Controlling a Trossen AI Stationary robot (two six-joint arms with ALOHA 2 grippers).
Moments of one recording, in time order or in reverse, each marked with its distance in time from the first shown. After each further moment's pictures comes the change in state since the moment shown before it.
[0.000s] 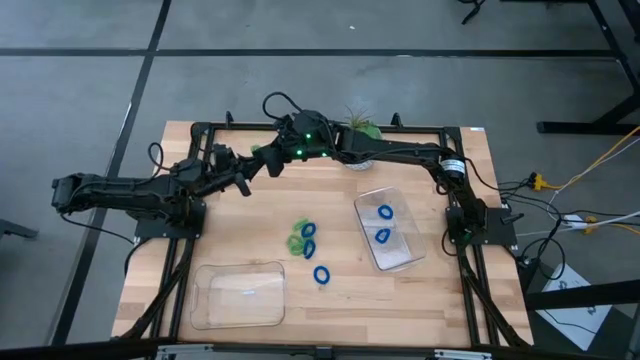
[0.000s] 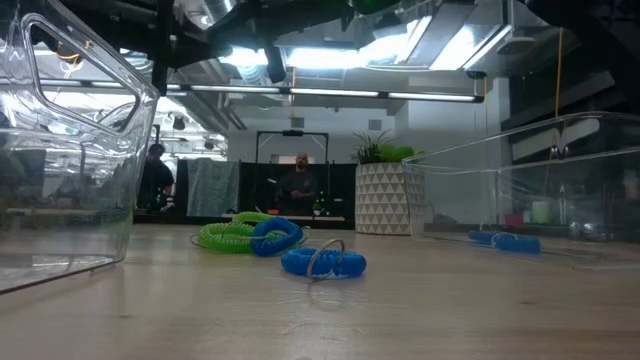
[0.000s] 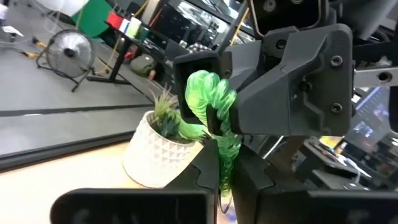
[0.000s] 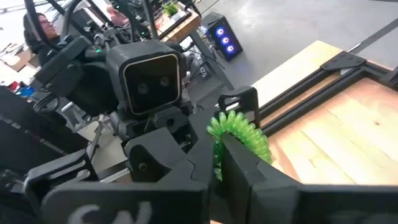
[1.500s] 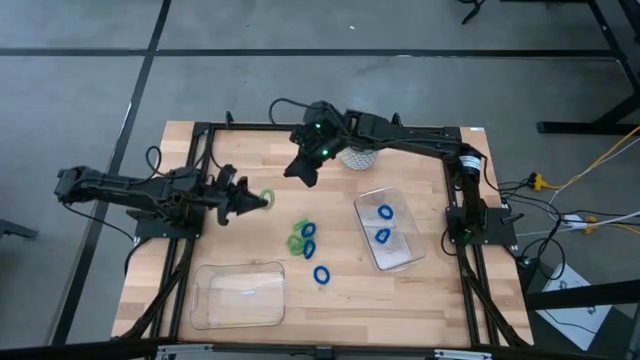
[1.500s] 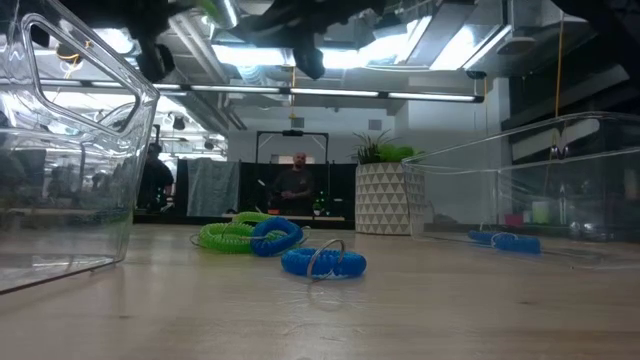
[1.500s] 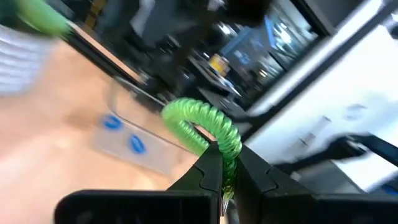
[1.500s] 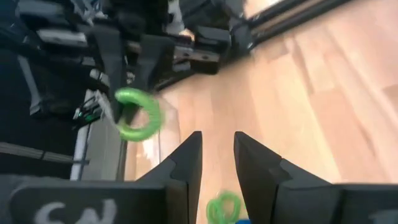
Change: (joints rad) left arm -0.168 -0.075 0.000 -0.105 0.430 -0.236; right arm -0.055 -0.126 0.001 -0.517 -0.321 -0.244
